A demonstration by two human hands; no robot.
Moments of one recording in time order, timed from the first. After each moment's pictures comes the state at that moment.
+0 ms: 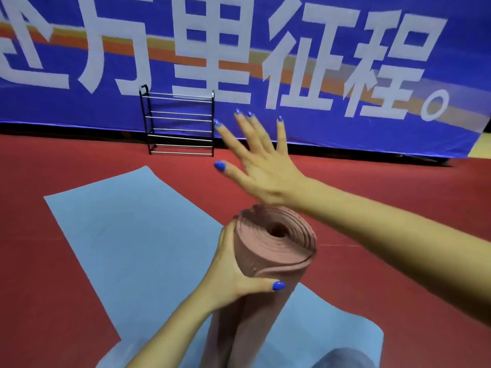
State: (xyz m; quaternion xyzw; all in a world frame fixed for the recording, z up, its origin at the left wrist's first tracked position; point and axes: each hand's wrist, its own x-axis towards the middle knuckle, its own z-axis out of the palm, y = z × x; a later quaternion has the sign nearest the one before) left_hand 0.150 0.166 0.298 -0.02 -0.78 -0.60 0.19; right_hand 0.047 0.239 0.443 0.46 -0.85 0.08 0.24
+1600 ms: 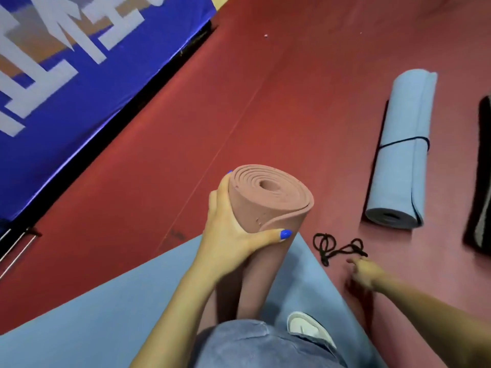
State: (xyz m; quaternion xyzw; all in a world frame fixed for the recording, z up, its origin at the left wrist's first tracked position) left_hand 0.077 0.427 0.243 -0.33 -0.86 -0.38 -0.12; right_hand 0.214 0.627 -0.078 -0.34 -0.83 0.35 -0.26
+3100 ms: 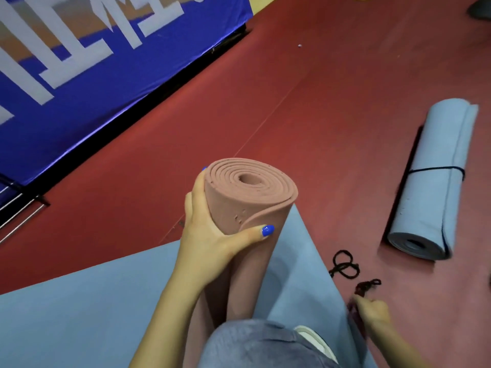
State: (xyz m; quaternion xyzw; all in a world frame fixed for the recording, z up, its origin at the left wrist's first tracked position) left_hand 0.061 0.360 0.260 -0.25 -0.86 -0.45 -0.02; right_hand 0.211 0.557 -0.100 -0.63 -0.52 0.58 -0.06
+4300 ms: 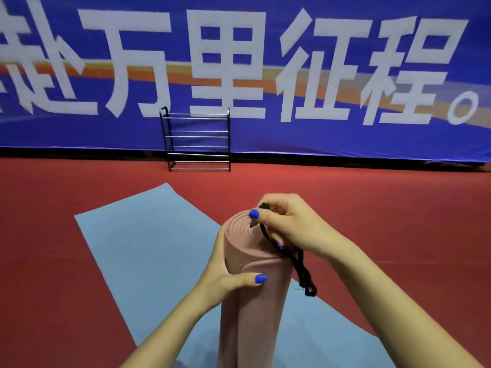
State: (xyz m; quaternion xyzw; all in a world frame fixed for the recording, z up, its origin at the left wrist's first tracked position) left_hand 0.126 0.103 0.292 -0.03 -0.75 -0.63 0.18; right_hand 0.063 0.256 0.415 0.43 -0.72 0.52 -0.15
